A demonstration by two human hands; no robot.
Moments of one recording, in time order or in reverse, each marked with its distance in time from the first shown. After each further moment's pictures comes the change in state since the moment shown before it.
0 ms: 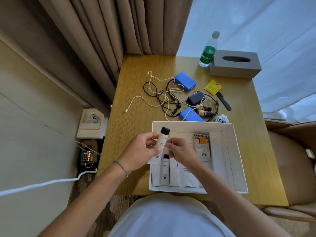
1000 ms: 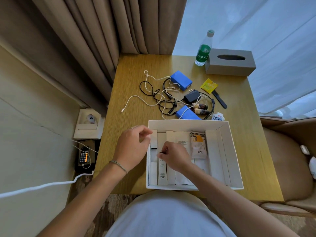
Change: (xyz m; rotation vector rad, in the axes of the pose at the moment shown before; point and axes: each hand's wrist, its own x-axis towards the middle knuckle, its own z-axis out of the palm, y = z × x) left_hand 0.007 -0.010 -0.002 0.459 0.378 0.237; right_hand 0.013 0.033 0.025 -0.583 0.065 -0.072
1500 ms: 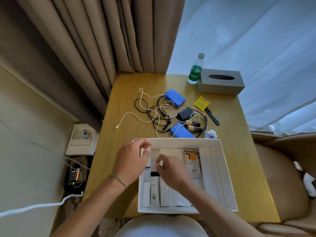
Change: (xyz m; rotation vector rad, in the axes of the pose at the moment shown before) left_hand 0.020 0.013 0.012 0.000 0.023 0.045; right_hand -0.006 -0.011 -0.036 -0.086 0.083 -0.112
